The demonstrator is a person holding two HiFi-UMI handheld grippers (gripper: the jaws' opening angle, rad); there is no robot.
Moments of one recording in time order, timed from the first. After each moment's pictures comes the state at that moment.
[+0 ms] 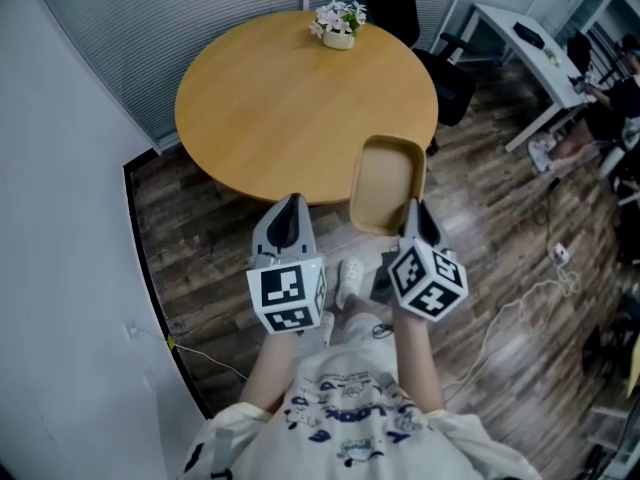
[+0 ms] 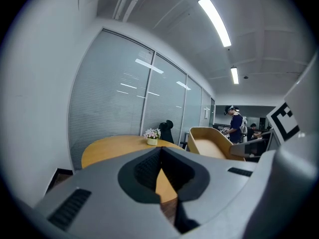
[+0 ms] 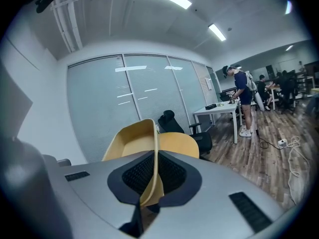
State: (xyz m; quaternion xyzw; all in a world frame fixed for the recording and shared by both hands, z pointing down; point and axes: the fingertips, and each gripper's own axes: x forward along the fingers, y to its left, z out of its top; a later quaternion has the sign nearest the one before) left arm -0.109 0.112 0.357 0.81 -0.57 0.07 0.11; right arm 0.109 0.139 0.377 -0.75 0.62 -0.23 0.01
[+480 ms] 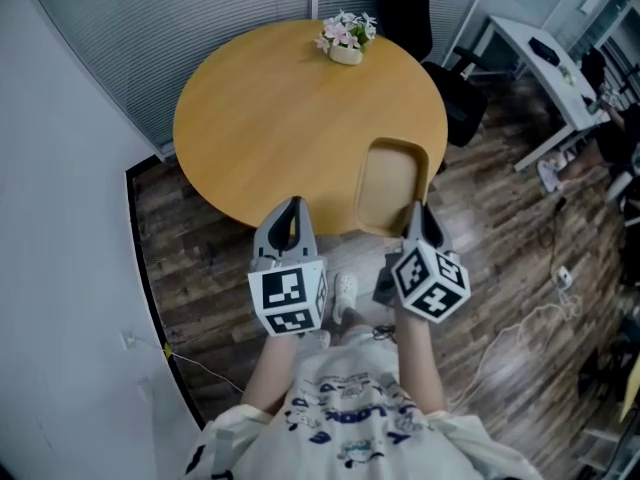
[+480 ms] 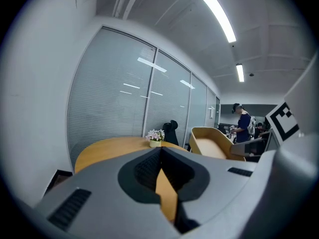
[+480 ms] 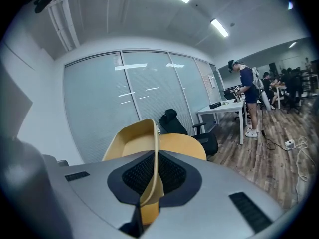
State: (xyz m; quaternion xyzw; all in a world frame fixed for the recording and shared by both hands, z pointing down) left arm -0.085 0.029 0.362 0.80 -0.58 0.07 0.12; right arm 0.140 0.046 0.384 -0.74 0.63 -0.24 0.01
